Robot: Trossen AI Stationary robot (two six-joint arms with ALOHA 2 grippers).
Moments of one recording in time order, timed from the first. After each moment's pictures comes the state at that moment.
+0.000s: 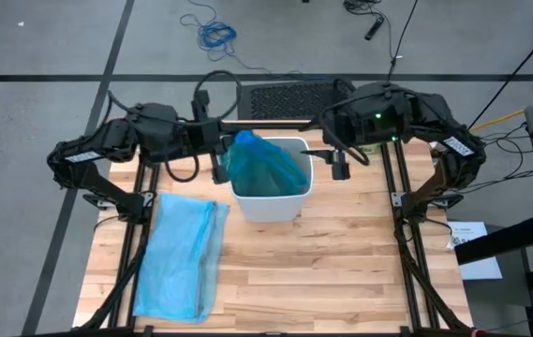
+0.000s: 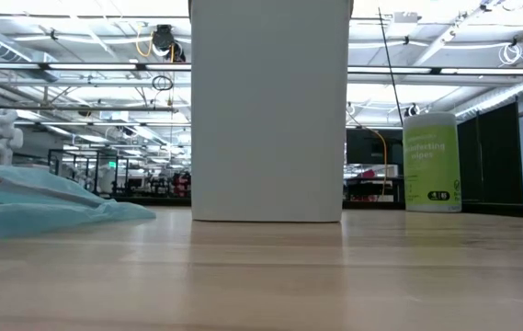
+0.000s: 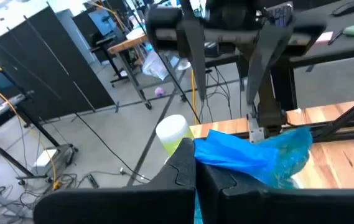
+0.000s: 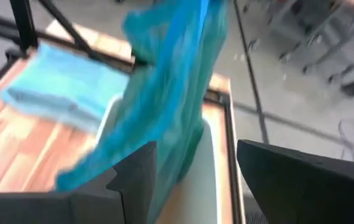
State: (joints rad) left arm -0.08 1.40 1.92 -0.69 -0.38 0.33; right arm -0.05 1.59 2.29 -1.20 0.08 -0.36
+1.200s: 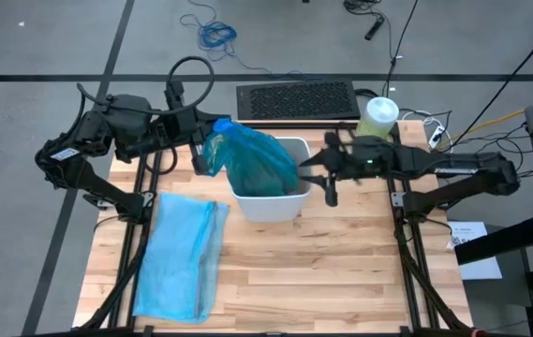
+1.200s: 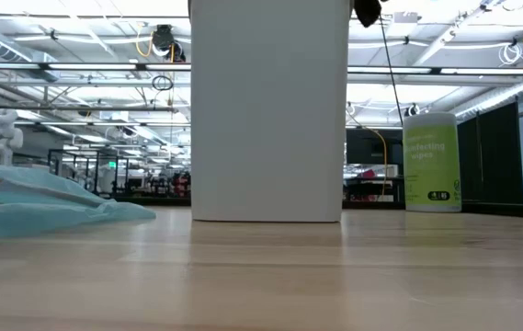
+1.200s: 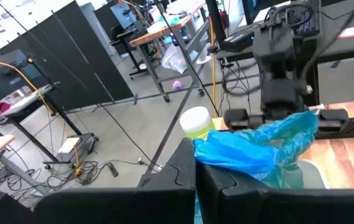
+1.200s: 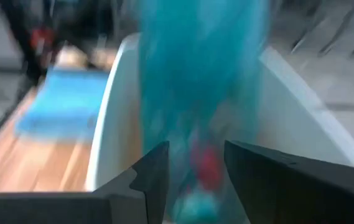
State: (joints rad) left arm -0.08 1.35 2.00 -0.83 -0.48 0.32; right arm -0.07 1.12 1.06 -0.30 0.02 -0.07
